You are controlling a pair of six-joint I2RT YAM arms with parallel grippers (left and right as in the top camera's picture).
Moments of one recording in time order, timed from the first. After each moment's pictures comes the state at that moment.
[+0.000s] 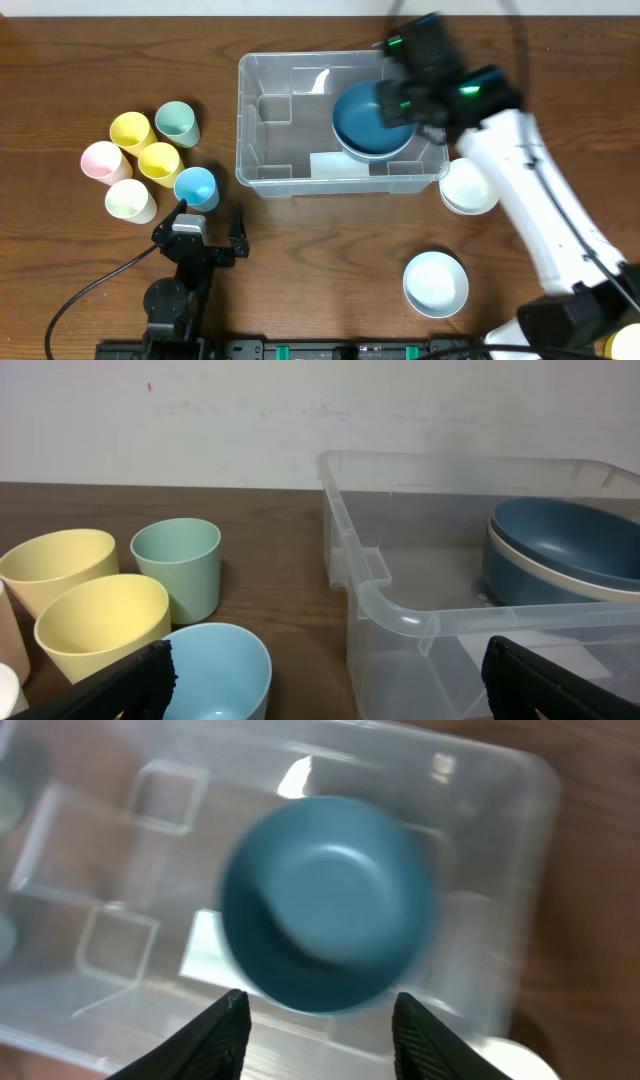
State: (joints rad) left arm -0.08 0.01 0.02 -0.11 0.05 -0.09; right arm 0.39 1.70 1.76 -1.04 0.04 0.20
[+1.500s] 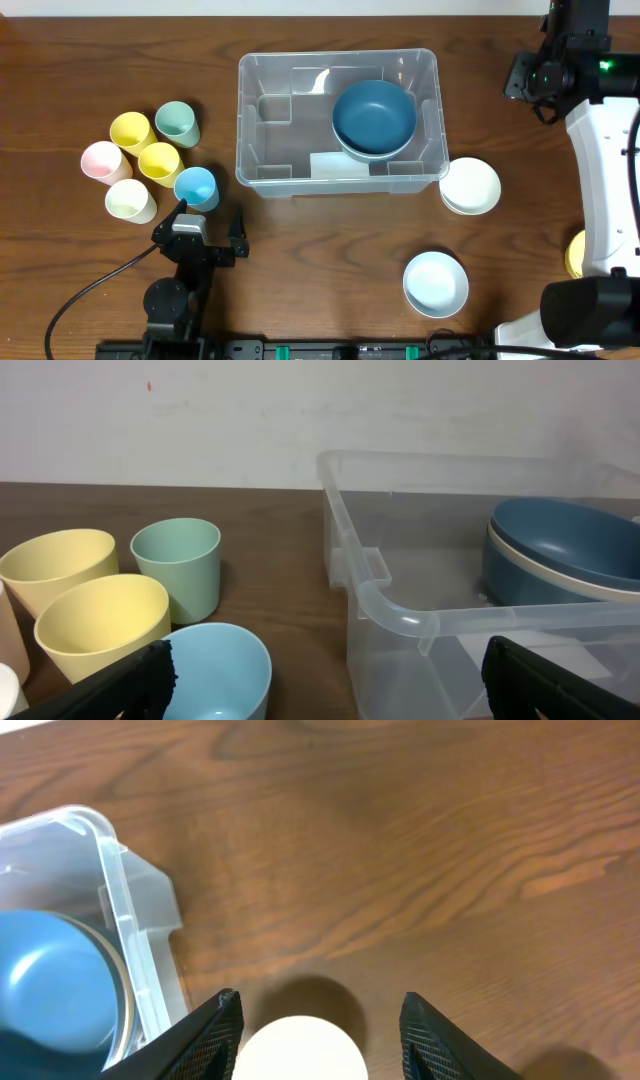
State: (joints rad) left arm -0.08 0.01 0.02 -0.11 0.05 -0.09; right arm -0.03 1.70 1.77 -1.08 0.15 0.26
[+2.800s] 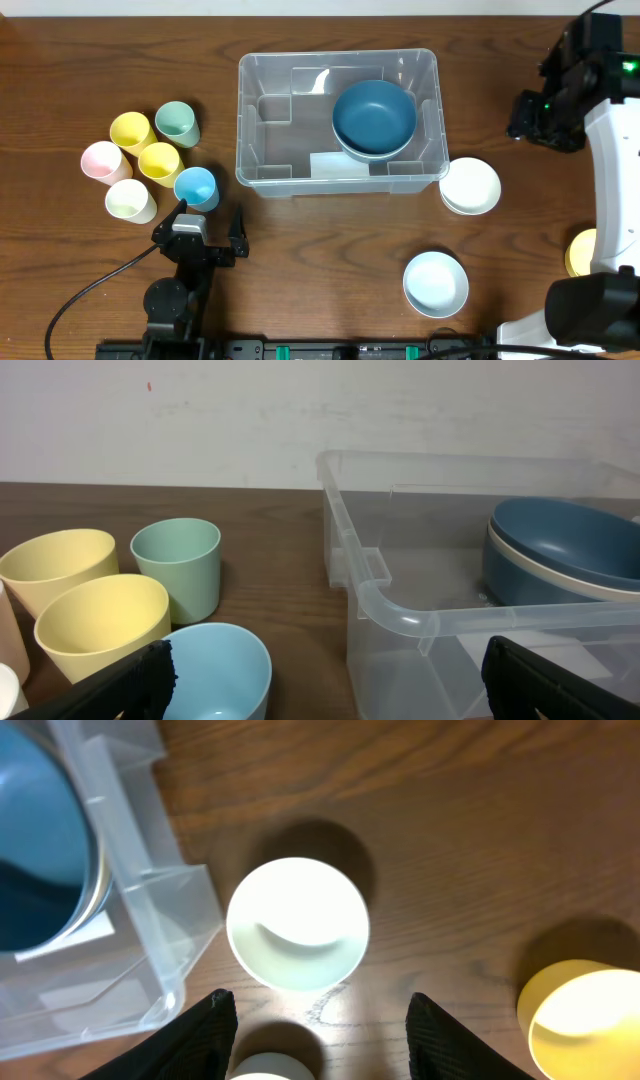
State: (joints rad) left arm -0.08 0.01 0.02 -0.11 0.05 -0.09; right arm -0.12 1.70 1.76 -1.40 -0.03 0.20
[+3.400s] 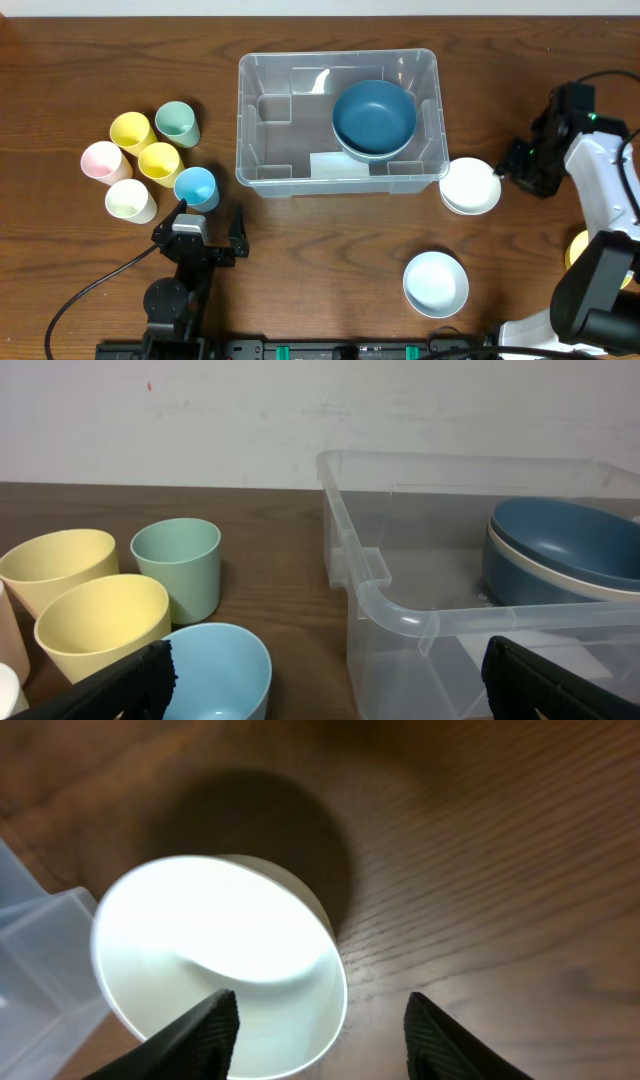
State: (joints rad) left arm -0.08 0.01 0.02 -0.11 0.05 -0.09; right arm -0.22 1.70 1.22 -0.98 -0.11 0.30
